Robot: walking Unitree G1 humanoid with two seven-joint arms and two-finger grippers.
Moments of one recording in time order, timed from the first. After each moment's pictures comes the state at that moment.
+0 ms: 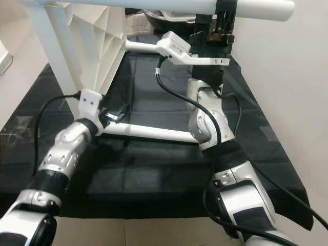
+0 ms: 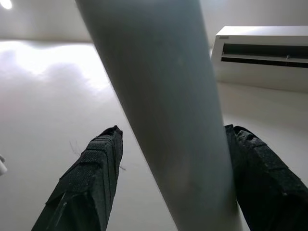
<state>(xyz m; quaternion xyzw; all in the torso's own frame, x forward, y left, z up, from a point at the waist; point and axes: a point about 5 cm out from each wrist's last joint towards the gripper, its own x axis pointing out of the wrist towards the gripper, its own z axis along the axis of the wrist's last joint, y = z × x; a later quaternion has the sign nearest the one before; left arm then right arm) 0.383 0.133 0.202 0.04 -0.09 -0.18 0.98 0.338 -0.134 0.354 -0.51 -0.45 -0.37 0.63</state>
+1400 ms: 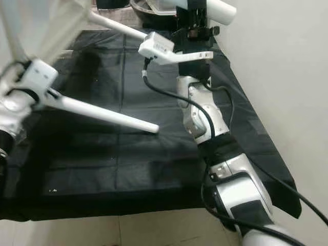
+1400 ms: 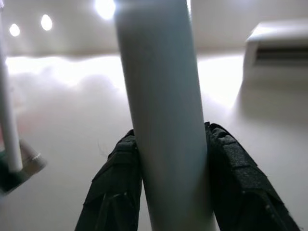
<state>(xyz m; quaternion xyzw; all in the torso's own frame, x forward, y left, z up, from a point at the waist) 0.401 0.269 0.317 0.43 -0.10 0.06 0.90 0.358 -0.136 0.362 -0.48 -0.43 -0.31 0.70</state>
